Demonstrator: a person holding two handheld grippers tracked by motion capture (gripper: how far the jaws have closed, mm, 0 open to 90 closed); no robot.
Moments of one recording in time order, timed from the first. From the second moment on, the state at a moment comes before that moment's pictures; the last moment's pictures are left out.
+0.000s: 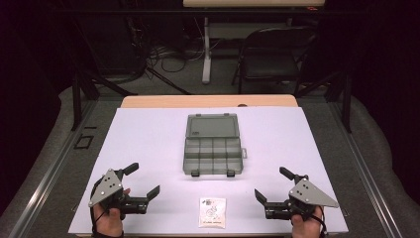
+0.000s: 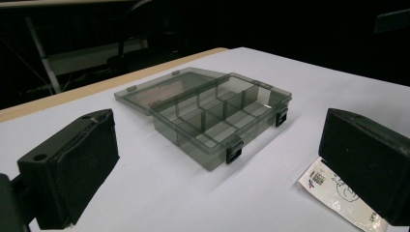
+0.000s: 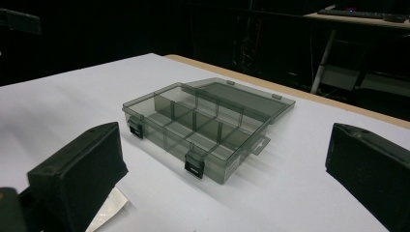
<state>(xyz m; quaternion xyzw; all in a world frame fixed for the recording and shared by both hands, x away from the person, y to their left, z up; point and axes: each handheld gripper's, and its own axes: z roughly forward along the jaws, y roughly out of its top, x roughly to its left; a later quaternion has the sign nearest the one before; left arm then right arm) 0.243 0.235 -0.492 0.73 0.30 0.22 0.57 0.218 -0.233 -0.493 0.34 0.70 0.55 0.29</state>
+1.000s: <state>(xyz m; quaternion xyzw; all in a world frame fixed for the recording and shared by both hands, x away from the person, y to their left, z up) 0.242 0.233 -0.494 0.74 0.32 0.22 0.55 0.225 -0.215 -0.478 0.33 0.73 0.53 0.26</state>
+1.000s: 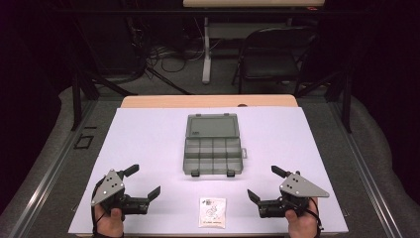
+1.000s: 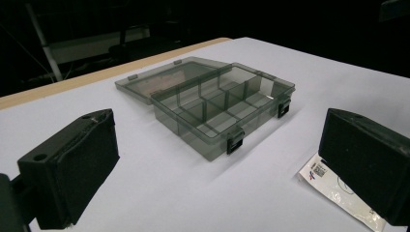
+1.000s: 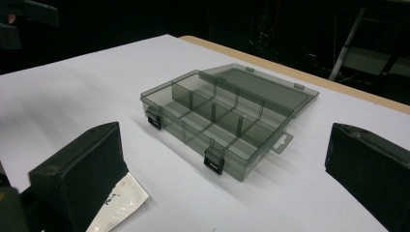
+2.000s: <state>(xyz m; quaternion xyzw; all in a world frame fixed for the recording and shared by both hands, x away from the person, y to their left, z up) 0.244 0.230 -0.497 0.75 0.31 0.20 0.54 0.253 -0.172 -0.477 0.30 0.79 0.50 0.20</state>
